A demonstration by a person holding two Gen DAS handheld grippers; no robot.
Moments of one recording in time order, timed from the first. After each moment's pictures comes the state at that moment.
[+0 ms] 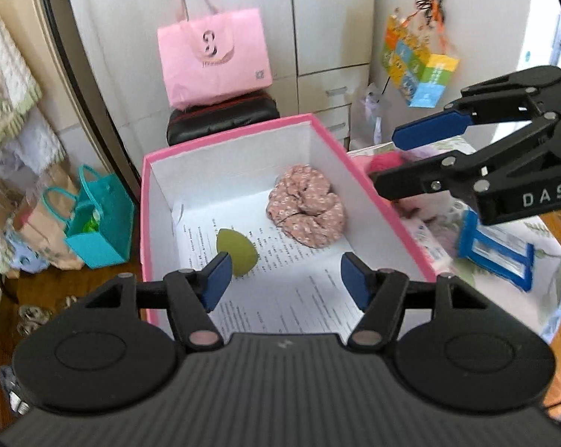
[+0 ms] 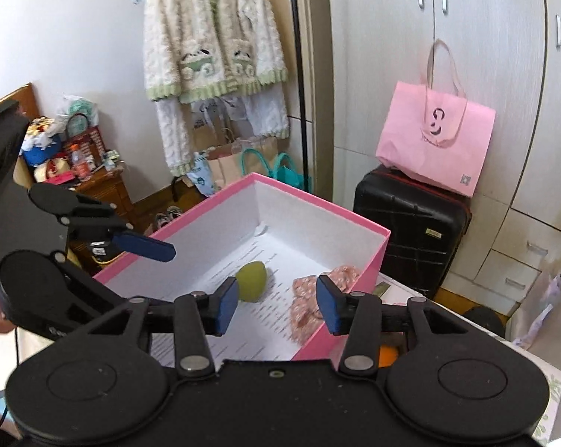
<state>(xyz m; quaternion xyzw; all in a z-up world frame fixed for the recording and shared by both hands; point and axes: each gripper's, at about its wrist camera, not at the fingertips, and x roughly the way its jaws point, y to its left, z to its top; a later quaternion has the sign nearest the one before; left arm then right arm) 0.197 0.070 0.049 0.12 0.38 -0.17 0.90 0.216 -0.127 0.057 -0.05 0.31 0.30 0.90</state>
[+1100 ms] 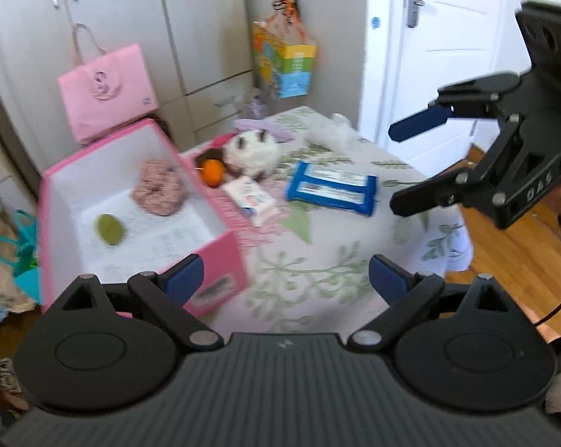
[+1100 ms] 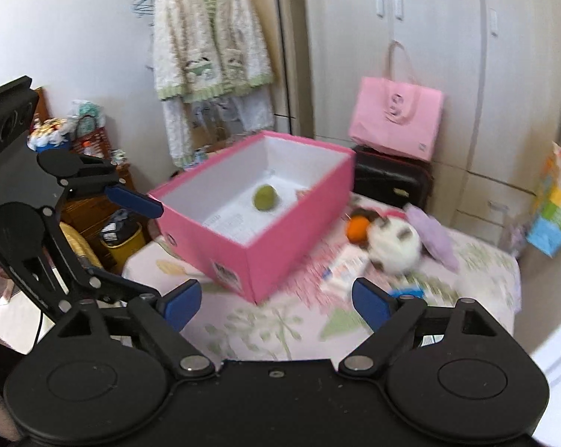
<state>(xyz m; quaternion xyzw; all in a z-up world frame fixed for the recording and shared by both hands) 0.043 -0.002 0.048 0.15 0.35 -0.32 0.87 0.016 -0.210 0.040 -0.03 0.30 0.25 0.92</state>
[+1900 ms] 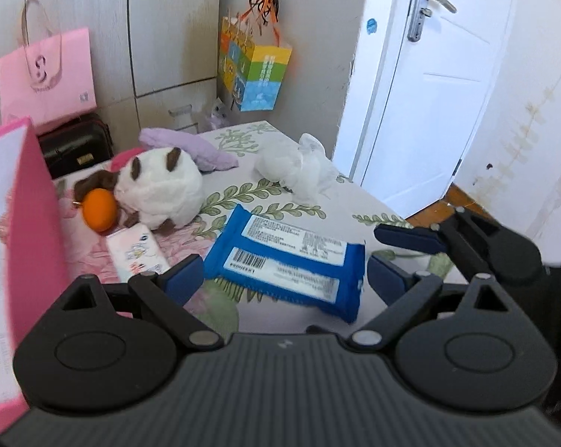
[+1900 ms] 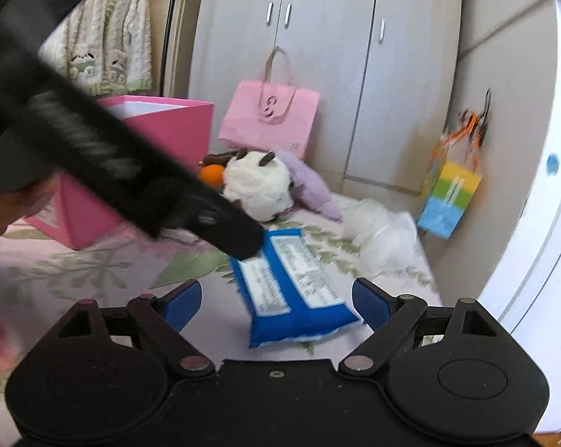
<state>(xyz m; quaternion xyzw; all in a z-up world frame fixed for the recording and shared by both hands) 0.146 -0.127 -0.047 0.07 0.34 -0.36 0.86 0.036 -0.233 -0.106 -0.09 0.21 0.04 0.97</state>
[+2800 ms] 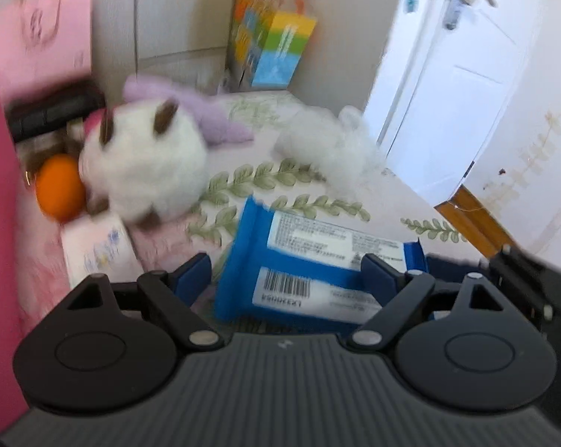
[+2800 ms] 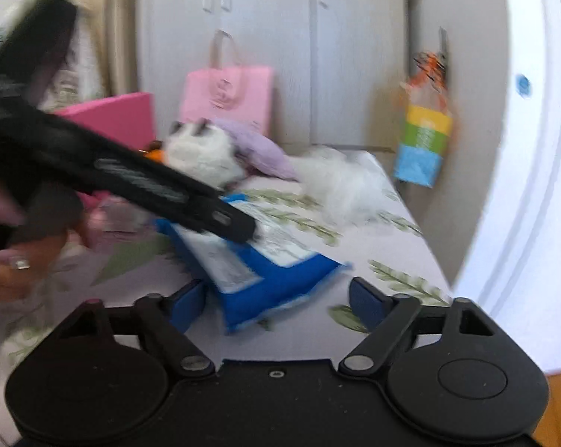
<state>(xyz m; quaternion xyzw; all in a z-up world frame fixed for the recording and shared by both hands) 0.205 -0.146 -0.098 0.03 0.38 -0.34 0.86 0.051 -0.270 -0.134 0.01 0.24 0.02 0.97</state>
